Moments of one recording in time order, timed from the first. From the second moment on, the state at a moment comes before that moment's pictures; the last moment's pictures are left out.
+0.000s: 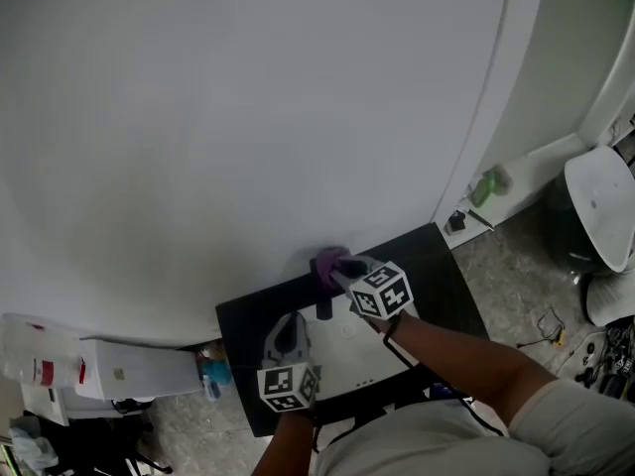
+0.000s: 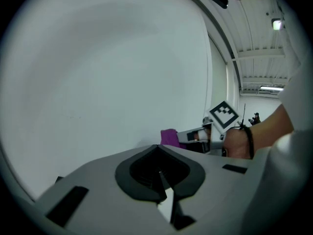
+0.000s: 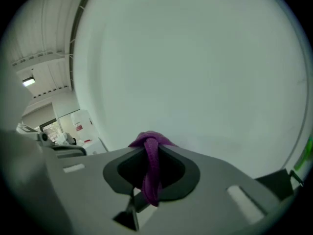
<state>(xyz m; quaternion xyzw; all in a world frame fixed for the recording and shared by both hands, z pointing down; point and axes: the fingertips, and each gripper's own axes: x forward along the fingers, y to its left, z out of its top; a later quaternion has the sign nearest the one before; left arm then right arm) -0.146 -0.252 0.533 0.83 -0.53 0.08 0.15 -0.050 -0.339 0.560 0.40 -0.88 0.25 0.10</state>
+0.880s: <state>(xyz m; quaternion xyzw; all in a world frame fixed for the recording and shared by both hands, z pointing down) -0.111 -0.272 0.399 0.85 -0.52 0.01 0.09 -0.062 -0.258 0.376 0.42 -0.91 0.01 0.04</state>
